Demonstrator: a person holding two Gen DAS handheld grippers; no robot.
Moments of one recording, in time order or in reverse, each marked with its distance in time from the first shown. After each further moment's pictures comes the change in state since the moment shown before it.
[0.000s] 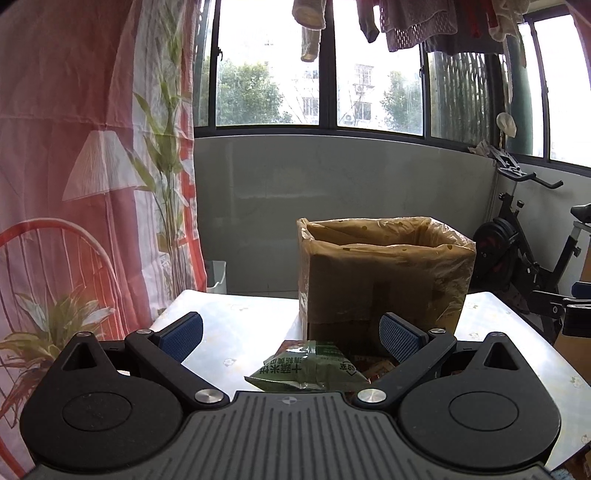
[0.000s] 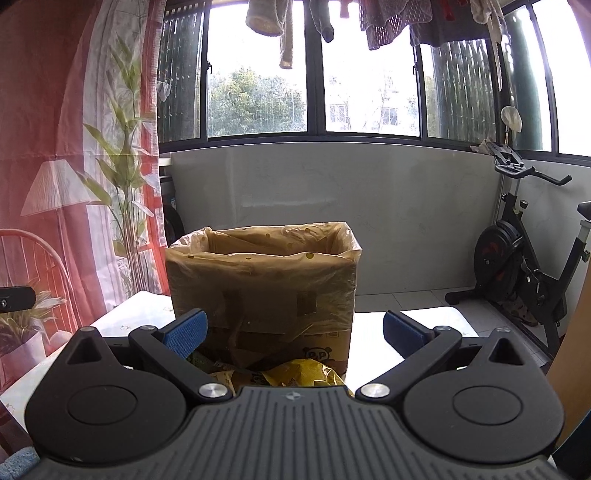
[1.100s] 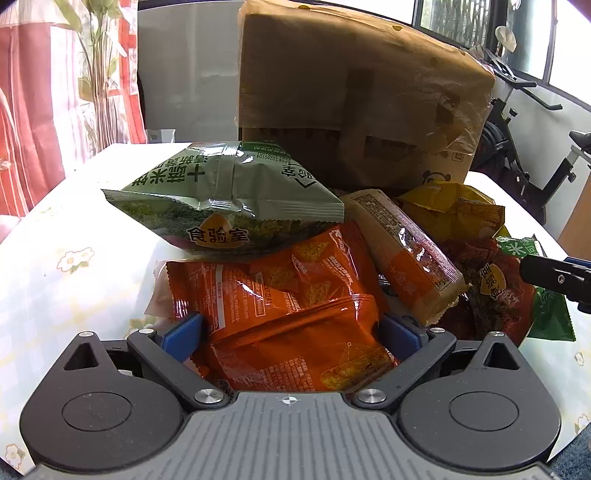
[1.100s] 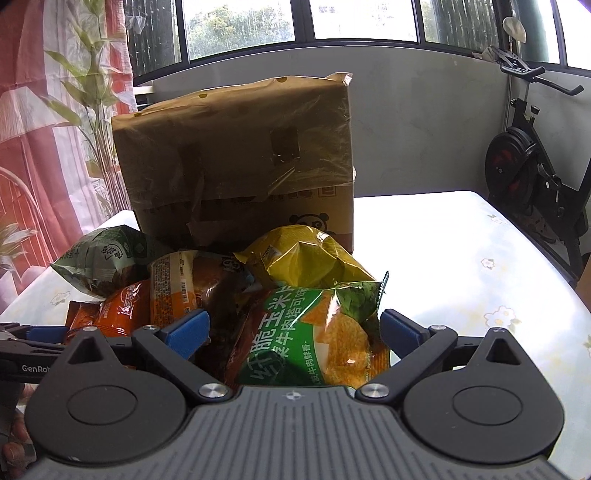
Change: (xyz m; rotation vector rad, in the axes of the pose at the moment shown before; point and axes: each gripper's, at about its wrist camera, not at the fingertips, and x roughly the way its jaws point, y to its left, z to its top) left arm 0.139 -0.035 -0.127 -0.021 0.348 -0.123; right arm 0.093 -0.032 -0.109 0.078 0.248 0.018
